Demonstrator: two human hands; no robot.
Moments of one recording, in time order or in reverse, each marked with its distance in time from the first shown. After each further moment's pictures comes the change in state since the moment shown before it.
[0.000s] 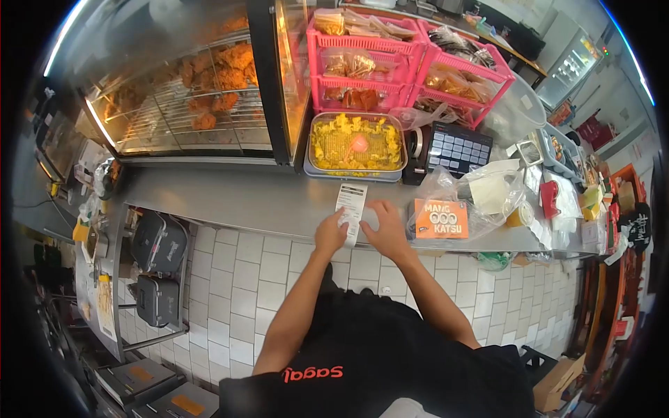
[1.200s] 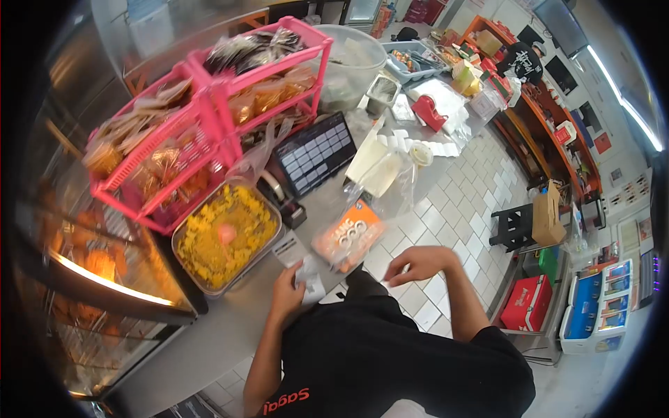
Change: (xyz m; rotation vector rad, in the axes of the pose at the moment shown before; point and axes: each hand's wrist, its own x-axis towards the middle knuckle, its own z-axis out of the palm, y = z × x) left_hand 0.087 0.053 0.035 -0.177 -0.762 0.273; right_hand -0.031 0.026 -0.223 0.336 -0.786 0.822
